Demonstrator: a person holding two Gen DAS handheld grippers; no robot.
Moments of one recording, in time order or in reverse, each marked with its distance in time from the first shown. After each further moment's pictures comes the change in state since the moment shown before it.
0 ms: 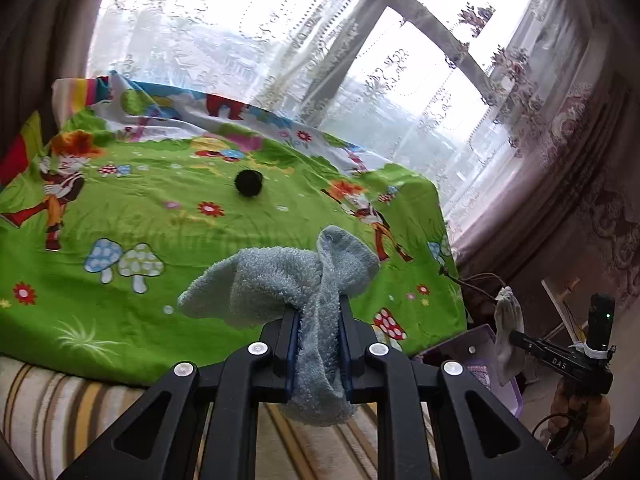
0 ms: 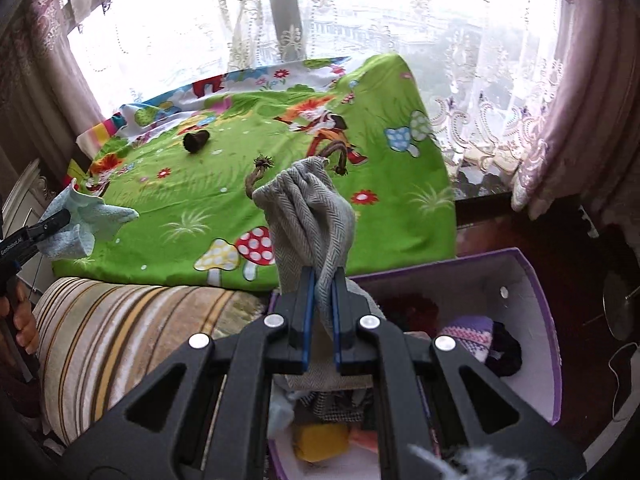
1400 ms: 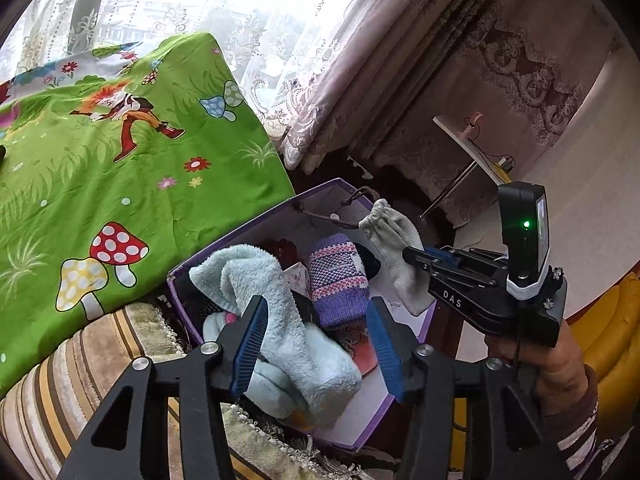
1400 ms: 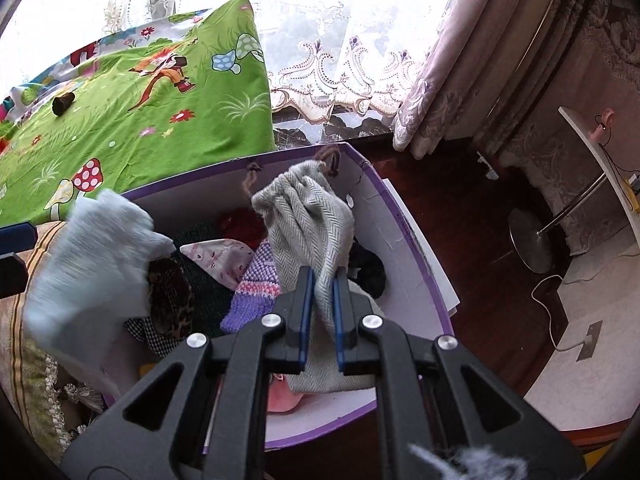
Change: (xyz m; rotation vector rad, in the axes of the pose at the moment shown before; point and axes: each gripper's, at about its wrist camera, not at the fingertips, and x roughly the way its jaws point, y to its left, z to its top) left arm 0.107 -0.215 -0.081 0.372 0.422 -0.354; right arm -0.008 -0.103 -0.069 0.095 0.140 -0.387
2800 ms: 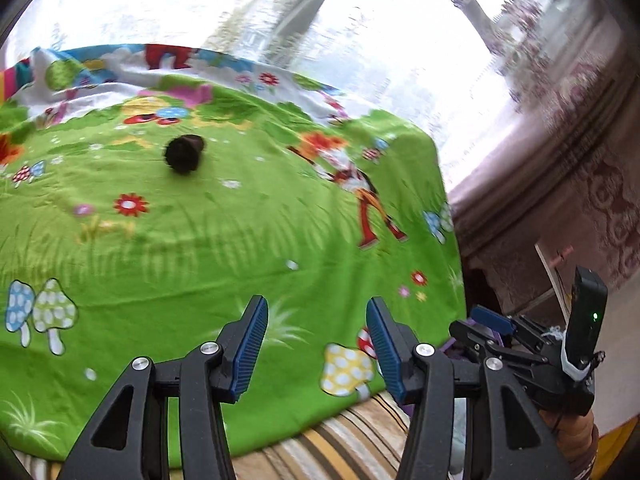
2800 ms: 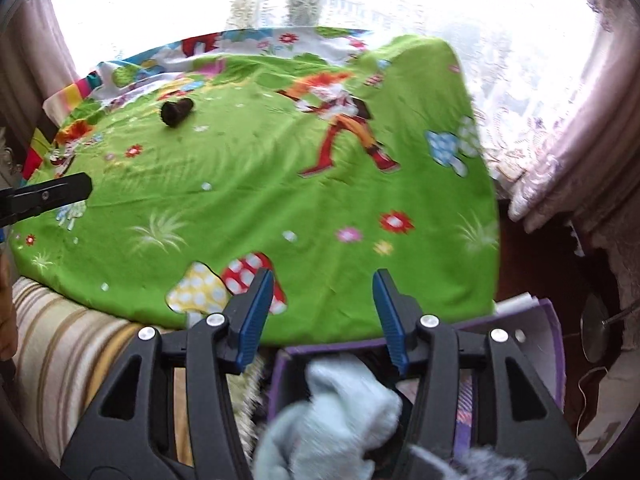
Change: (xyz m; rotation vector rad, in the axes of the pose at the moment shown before) left arm -0.110 0.228 0.034 -0.395 -0.212 0.262; right arm 0.016 0.196 0.115 -0.235 -0.055 0.318
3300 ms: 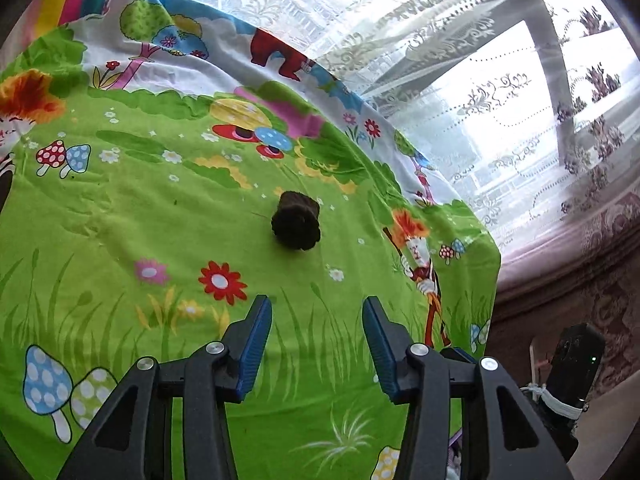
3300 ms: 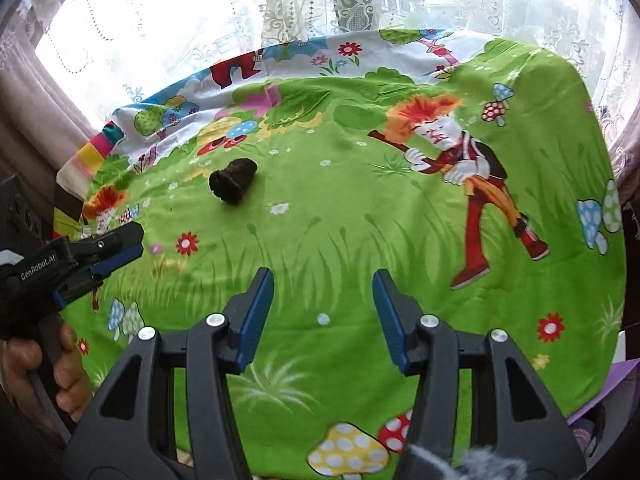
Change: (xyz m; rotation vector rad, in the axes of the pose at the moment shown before) left arm 0.024 0.131 0.084 -0.329 -0.058 -0.009; right arm 0.085 0.081 0.119 0.152 0.023 0.211
